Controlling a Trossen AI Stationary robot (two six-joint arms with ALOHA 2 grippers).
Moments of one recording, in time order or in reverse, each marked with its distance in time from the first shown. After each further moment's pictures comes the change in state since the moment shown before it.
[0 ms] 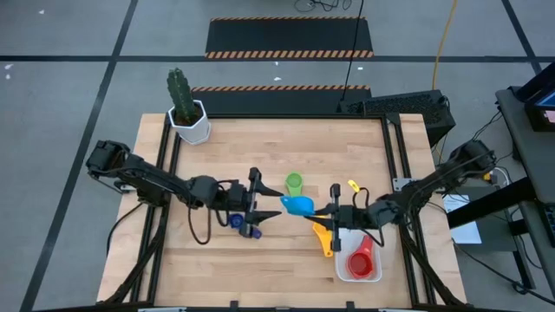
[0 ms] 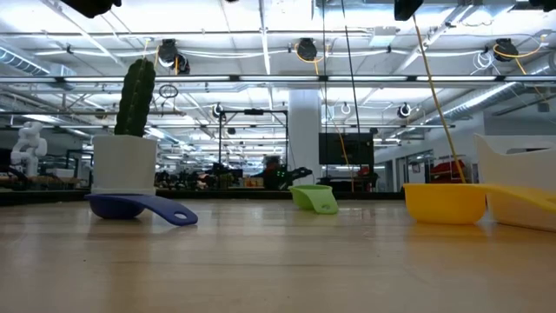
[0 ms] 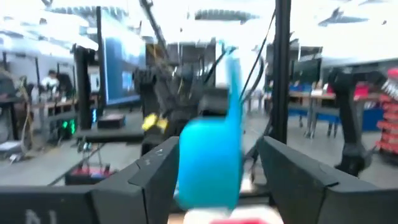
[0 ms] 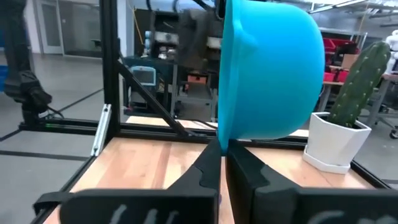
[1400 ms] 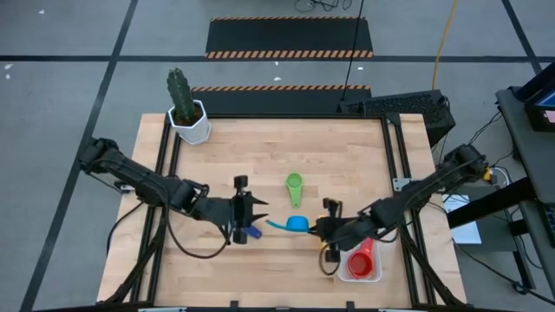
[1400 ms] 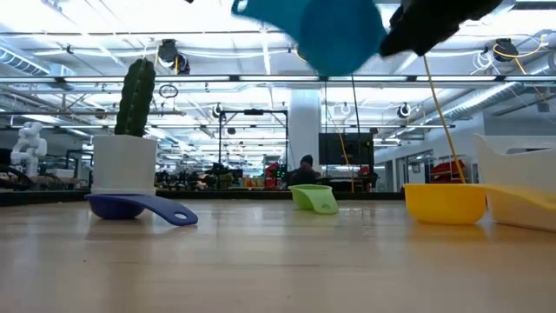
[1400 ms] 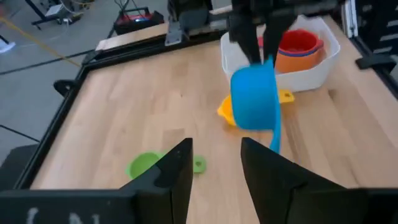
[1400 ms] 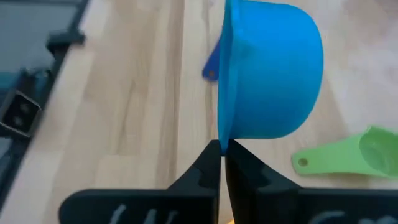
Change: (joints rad) left arm -0.134 -0.111 0.322 -1.280 -0.350 -0.043; right arm 0.026 0.107 0.358 -1.064 -0.141 0.448
